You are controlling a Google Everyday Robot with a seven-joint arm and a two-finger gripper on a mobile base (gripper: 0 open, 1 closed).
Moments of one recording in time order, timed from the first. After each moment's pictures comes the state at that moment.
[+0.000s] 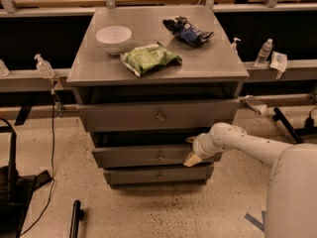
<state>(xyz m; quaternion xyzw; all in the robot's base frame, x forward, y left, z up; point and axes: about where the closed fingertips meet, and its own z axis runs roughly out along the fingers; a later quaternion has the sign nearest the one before) 0.685 -0.154 0.428 -0.64 0.71 0.04 0.28</state>
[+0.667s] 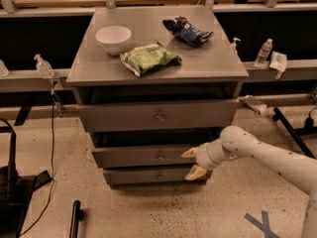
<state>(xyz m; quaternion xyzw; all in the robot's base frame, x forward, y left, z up) 0.598 -0.136 0.451 -0.71 0.63 0.13 0.28</state>
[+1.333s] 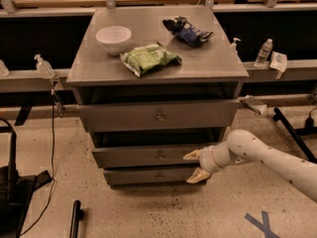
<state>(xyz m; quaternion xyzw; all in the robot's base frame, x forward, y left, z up) 0.576 -0.139 0.464 -0.71 0.62 0.15 0.30</state>
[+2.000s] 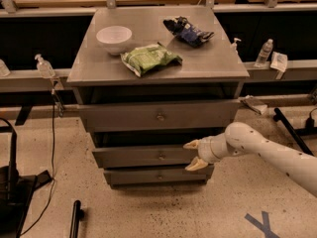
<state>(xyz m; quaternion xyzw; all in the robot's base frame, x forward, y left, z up) 0.615 -0.145 0.485 -0.70 0.63 0.10 0.32</state>
